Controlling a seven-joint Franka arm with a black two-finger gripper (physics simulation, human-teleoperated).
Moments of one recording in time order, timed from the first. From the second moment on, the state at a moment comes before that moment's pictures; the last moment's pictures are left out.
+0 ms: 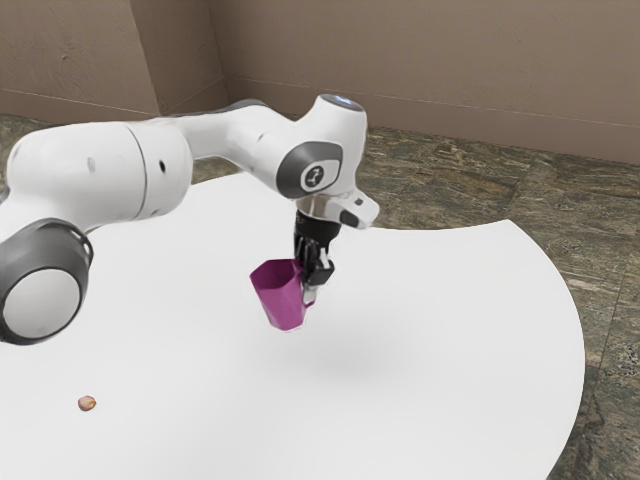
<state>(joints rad) -0.28 0.55 0.02 -1.41 0.15 1.72 0.42</state>
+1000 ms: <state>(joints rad) -0.21 0.93 0.07 -0.95 0.31 1.63 0.58</state>
